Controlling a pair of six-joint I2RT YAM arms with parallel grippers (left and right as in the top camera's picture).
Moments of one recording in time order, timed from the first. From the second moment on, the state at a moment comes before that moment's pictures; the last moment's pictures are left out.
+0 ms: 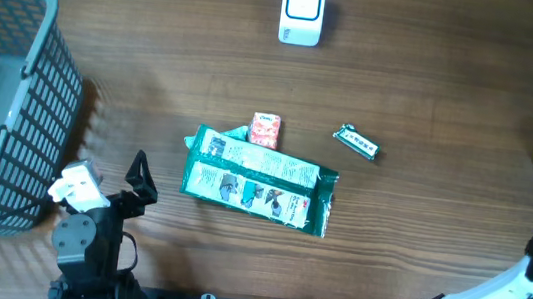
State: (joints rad) left arm 0.20 0.01 0.13 -0.40 0.04 -0.33; right arm -0.66 1.99 2.14 -1.41 -0.29 0.36
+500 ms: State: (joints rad) left arm 0.20 0.01 0.13 -0.40 0.04 -0.33; right arm -0.44 1.90 2.14 -1.56 -0.30 0.36
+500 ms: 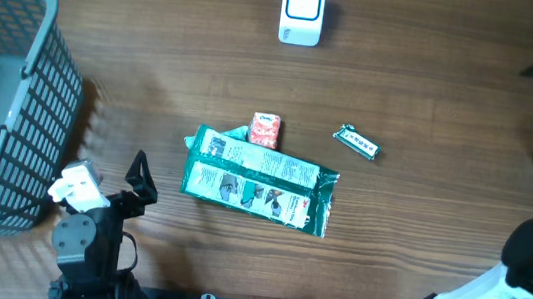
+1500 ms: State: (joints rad) left arm 0.20 0.01 0.13 -0.40 0.04 -0.33; right arm 0.31 1.78 1.49 -1.03 -0.02 0.07
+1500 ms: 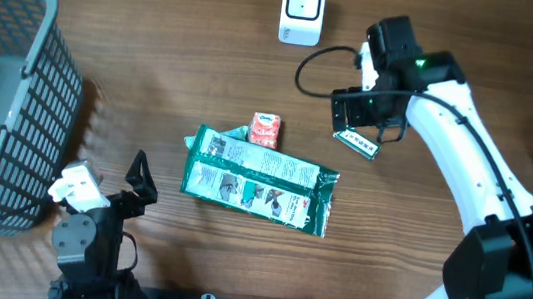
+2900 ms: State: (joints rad) left arm 0.20 0.01 0.13 -0.40 0.04 -0.33; right arm 0.31 1.97 1.24 -0.61 -0.01 -0.24
